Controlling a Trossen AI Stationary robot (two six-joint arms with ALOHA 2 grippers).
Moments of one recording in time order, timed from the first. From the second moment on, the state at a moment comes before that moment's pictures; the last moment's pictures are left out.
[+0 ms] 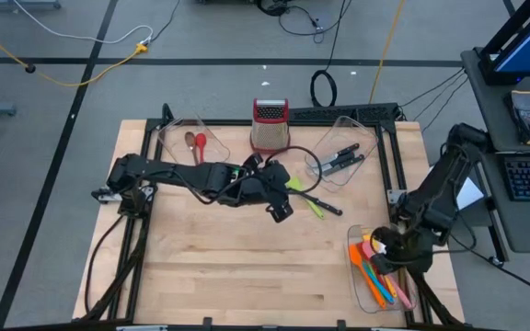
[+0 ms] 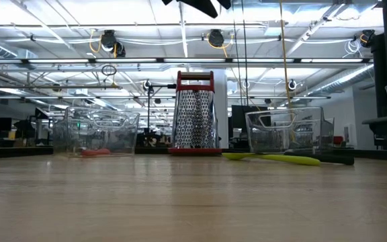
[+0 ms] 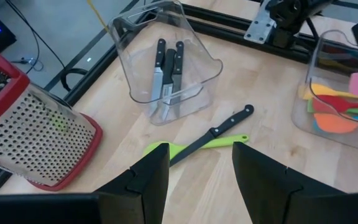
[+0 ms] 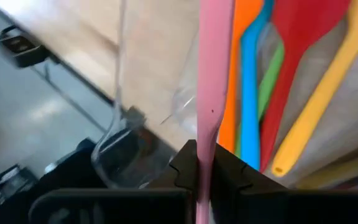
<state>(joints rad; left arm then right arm) -0.16 1.88 1.94 -0.86 -0.52 -0.42 1.05 0.89 0.58 -0.61 0.06 2.14</state>
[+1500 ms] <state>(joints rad) -0.20 1.88 1.94 -0.86 -0.52 -0.46 1.05 0.94 0.57 -0.62 0.05 2.09</state>
